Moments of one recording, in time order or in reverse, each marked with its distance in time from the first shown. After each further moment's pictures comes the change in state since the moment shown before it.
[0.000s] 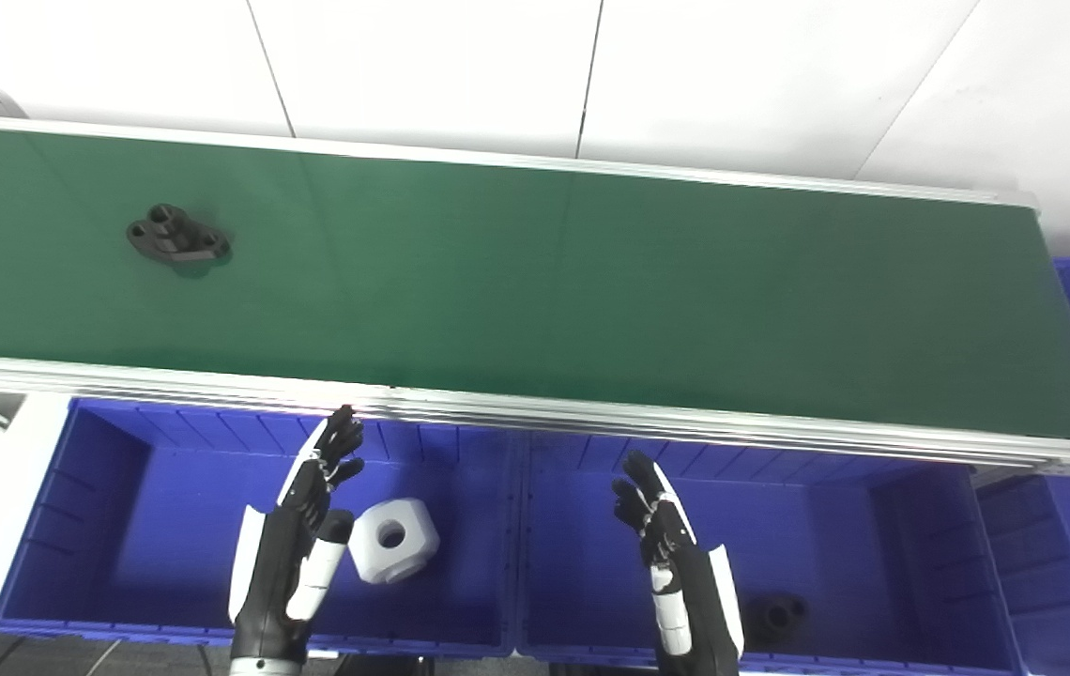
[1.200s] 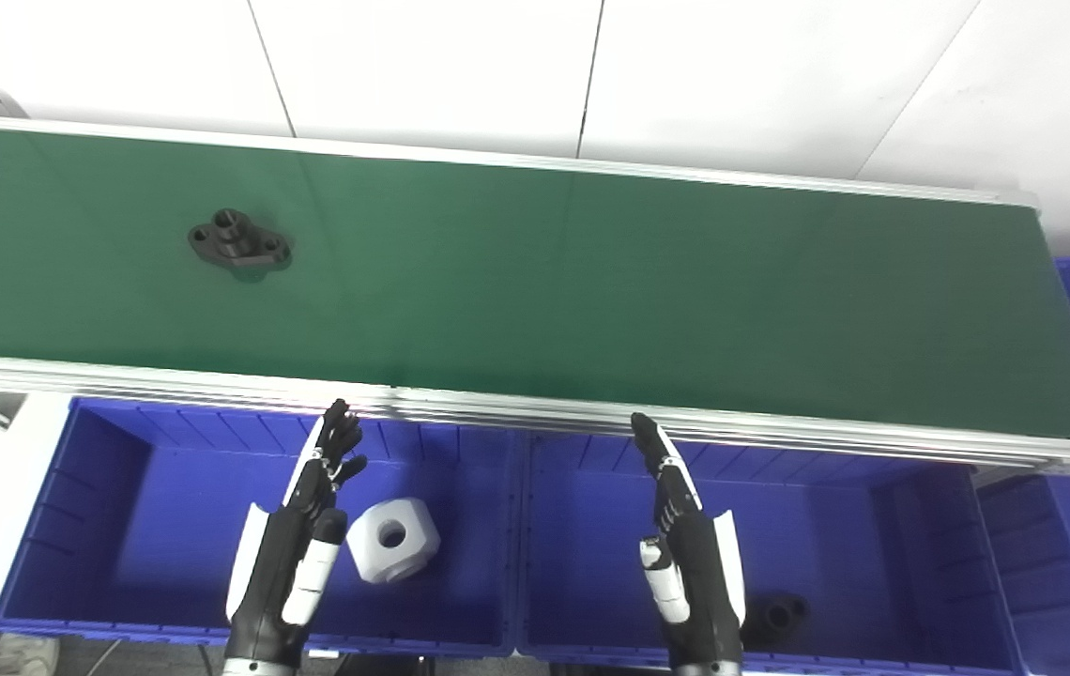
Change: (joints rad) left arm 0.001 0.029 0.013 -0.026 -0.017 0.000 -0.096; right arm -0.077 -0.062 0.087 -0.005 -0.024 0.000 -0.153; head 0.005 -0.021
